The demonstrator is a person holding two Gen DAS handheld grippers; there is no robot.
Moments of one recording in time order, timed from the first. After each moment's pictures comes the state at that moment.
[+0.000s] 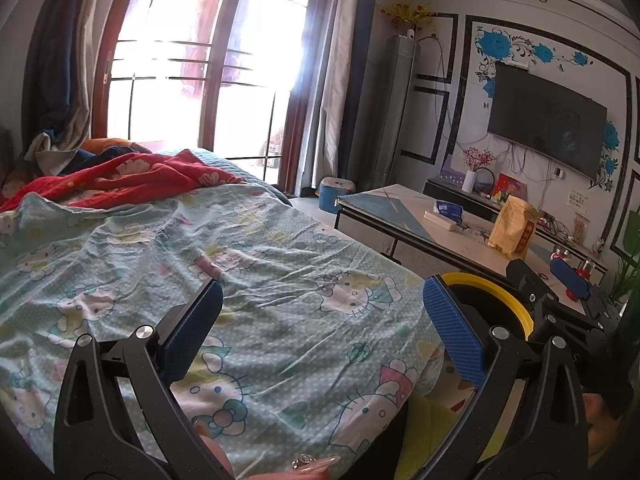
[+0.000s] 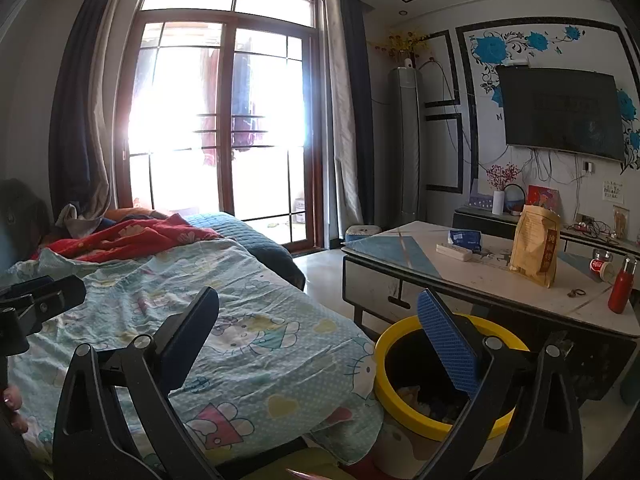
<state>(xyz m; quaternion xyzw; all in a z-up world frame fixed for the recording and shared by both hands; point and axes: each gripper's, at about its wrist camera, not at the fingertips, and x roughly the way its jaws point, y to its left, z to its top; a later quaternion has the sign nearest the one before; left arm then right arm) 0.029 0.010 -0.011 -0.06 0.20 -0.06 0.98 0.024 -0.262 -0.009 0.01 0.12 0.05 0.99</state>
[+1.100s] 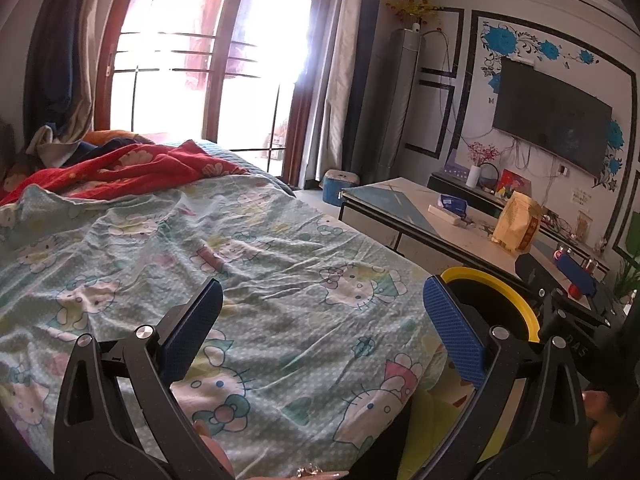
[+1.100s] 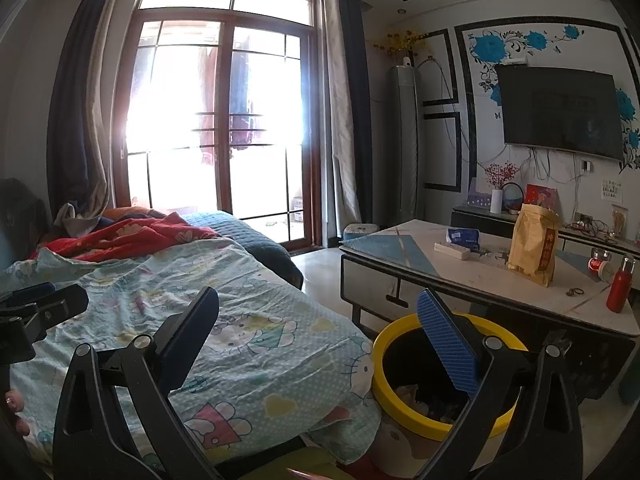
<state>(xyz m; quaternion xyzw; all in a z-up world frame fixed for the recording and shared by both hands) 0.034 0.012 -0.017 -0.07 0.21 -0.05 0.97 0.025 -0.263 -0.010 0.01 0.12 0.05 0.99</state>
